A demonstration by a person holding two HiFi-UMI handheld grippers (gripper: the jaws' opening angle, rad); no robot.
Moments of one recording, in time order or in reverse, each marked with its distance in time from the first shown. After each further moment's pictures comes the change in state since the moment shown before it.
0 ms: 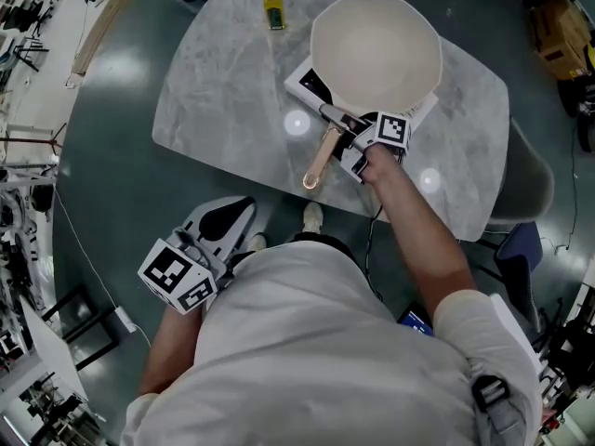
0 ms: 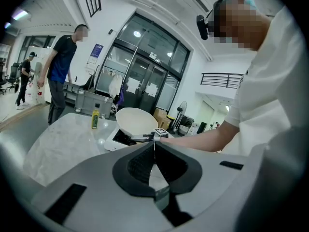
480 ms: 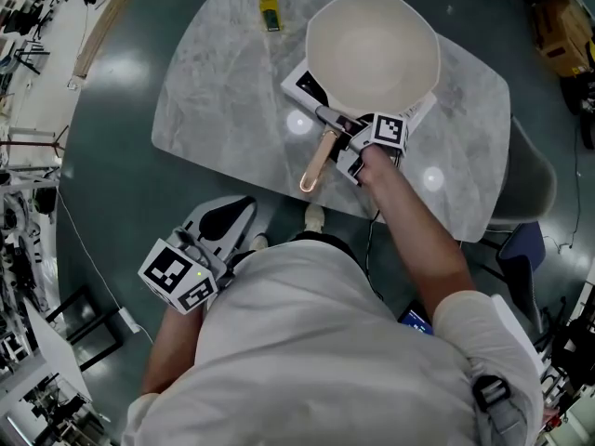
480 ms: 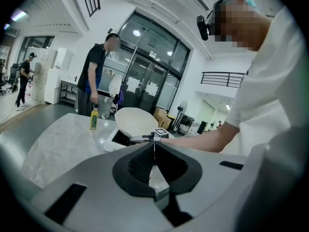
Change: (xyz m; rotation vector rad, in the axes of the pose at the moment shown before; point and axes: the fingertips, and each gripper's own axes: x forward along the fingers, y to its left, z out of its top) left arm 0.011 -0.001 0.005 0.003 0.009 0.003; right arm 0.000 0.000 -0.001 0.028 -0.005 -0.013
